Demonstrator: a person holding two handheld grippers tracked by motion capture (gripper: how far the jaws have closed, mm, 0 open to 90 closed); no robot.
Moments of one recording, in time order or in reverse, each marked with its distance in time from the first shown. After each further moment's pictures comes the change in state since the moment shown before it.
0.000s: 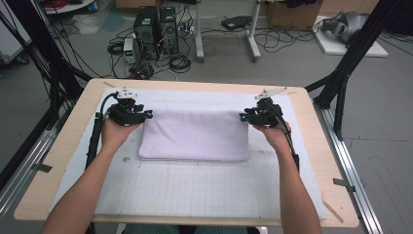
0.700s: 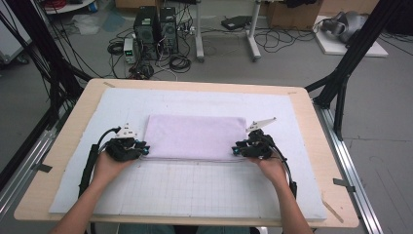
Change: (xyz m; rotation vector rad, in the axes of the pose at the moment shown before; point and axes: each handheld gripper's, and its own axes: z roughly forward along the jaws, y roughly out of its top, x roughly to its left) left arm -0.033 -0.094 -0.021 0.103 -0.156 0.119; right arm 0.058 -0.068 0.013 0.120 0.150 0.000
